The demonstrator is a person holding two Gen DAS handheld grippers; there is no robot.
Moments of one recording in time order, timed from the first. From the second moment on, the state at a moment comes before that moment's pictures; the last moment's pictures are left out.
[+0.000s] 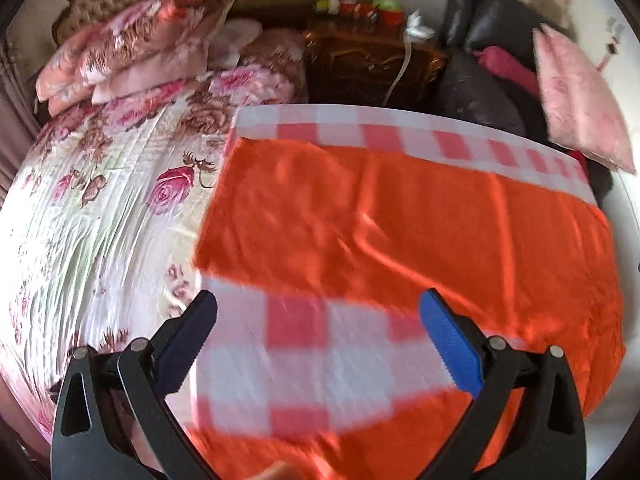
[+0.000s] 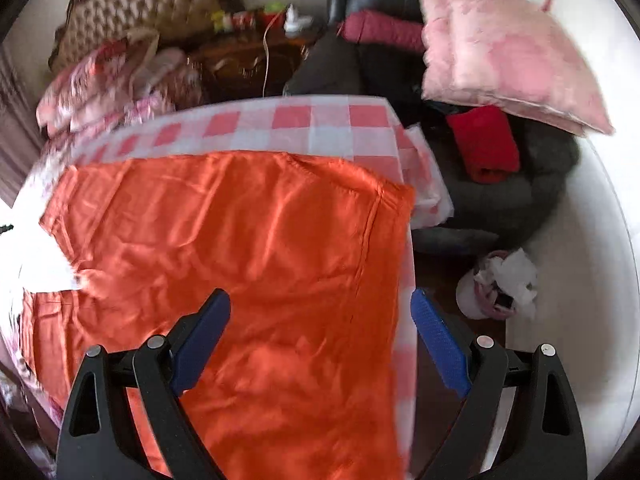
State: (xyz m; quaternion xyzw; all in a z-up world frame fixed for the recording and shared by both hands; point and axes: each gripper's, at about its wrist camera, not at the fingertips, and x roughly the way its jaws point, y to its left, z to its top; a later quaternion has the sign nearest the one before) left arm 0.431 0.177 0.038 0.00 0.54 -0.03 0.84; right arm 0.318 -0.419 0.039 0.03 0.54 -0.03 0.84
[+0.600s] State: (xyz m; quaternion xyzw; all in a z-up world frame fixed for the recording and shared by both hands) left arm 0.643 0.253 -0.038 0.01 0.64 -0.05 0.77; right arm 0.449 -0.449 -0.039 0.01 0.65 0.00 0.76
